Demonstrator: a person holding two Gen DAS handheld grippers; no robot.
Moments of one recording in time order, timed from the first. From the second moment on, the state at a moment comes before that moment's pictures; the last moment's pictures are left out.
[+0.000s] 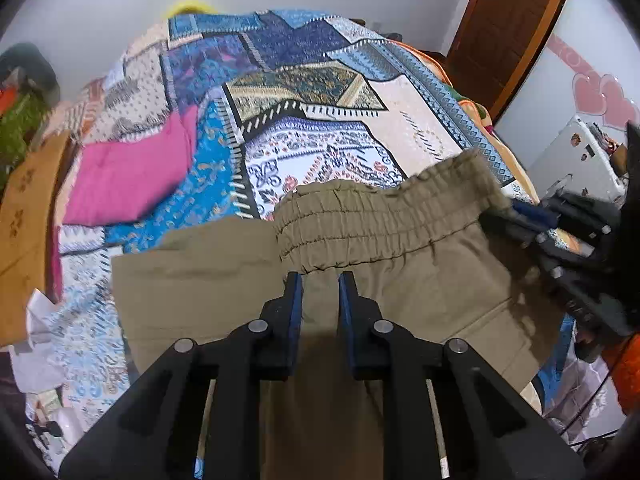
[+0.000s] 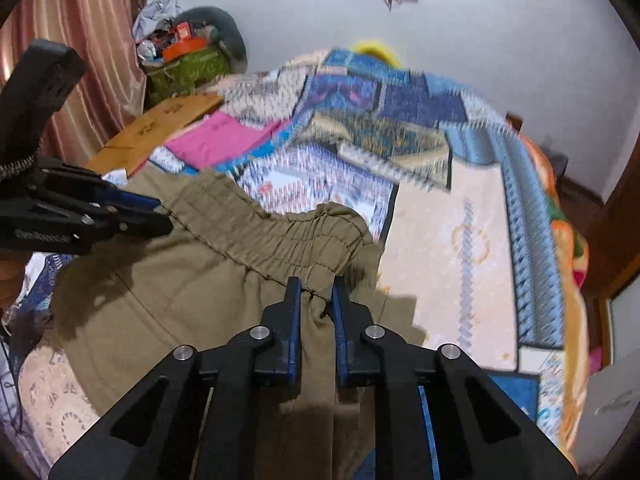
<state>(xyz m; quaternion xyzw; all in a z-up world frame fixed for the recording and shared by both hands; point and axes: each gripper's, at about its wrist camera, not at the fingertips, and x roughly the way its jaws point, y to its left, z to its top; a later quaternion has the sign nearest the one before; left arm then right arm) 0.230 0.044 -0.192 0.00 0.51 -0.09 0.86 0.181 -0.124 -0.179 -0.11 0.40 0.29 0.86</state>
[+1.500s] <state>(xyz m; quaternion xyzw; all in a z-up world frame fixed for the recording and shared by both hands) 0.165 0.133 -0.206 -0.08 0.51 -0.03 0.86 0.159 -0.209 -0.191 0.00 0.48 0.22 0.85</state>
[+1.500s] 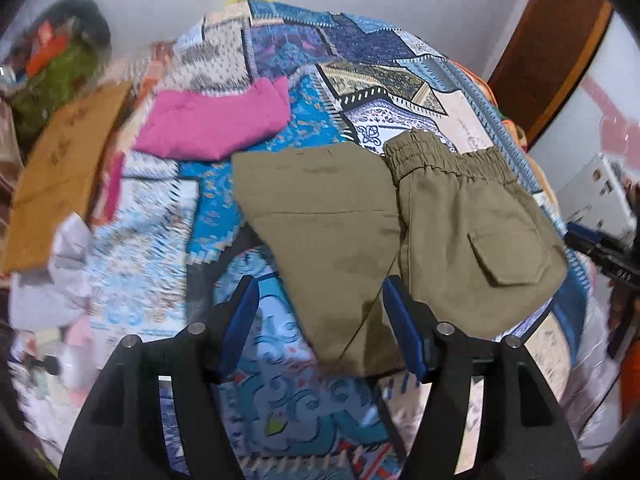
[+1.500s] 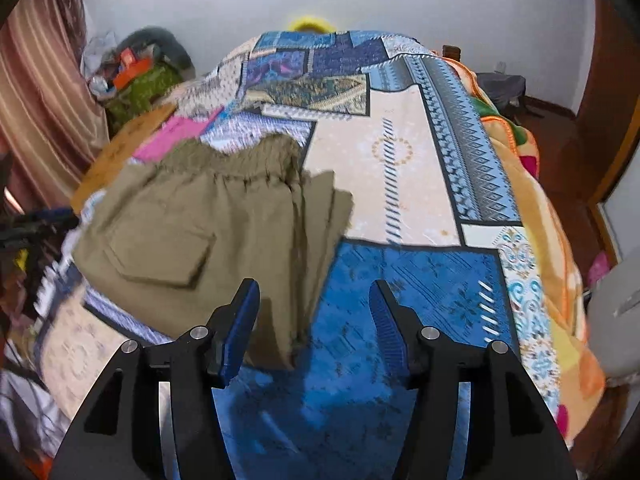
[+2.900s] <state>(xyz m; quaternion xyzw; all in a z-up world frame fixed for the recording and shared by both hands) 0.217 0.124 -0.186 -0.06 0.46 0.01 0.89 0.215 -0.176 -0.195 0.06 0.47 0.26 0.84</state>
